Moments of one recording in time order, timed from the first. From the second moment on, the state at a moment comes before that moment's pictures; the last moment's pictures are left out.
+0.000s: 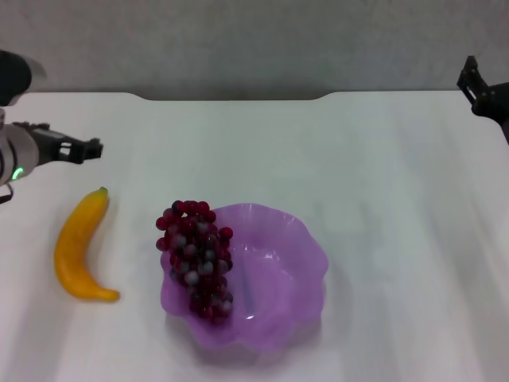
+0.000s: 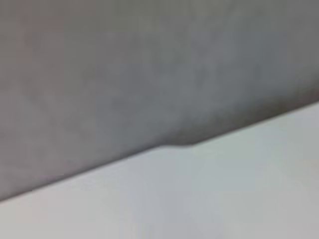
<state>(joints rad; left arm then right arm) -0.50 -2.03 1.40 1.08 -0.32 -0.55 0.29 0.38 2.00 -2.02 -0.80 1.09 -0.70 -0.48</state>
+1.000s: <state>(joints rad) -0.62 -2.03 1.35 0.88 -0.17 -0.78 0.24 0.39 2.00 -2.04 -0.80 1.09 -0.69 -0.48</state>
